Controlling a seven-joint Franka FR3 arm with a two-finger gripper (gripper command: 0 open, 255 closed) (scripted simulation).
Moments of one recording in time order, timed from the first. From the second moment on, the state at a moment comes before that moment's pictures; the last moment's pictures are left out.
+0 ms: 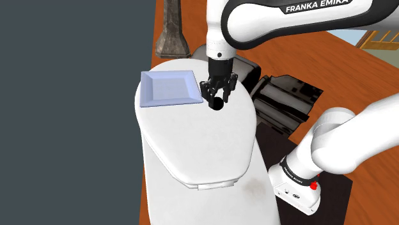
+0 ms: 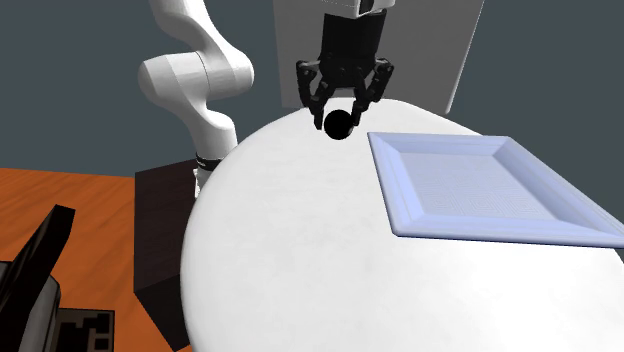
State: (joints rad) arm 0.11 -0.40 0.21 -2.33 0.17 1.74 0.49
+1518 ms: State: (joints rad) arm 0.11 -0.41 0.19 -2.16 0.16 1.57 0.50
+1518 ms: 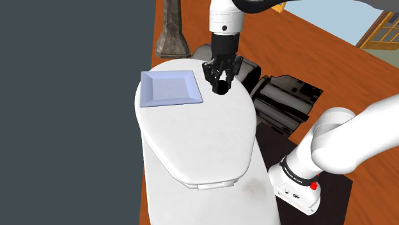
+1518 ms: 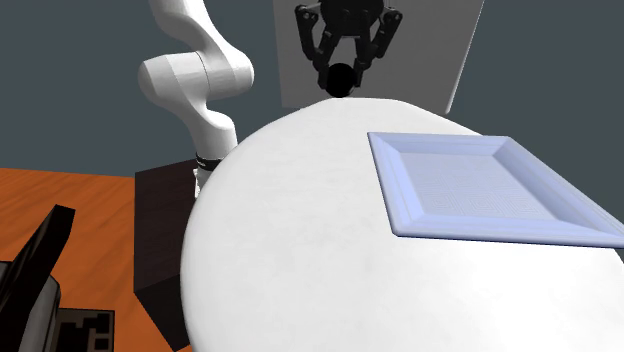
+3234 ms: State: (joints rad) arm 0.13 0.26 0.24 -1.42 0.04 1.49 0.61
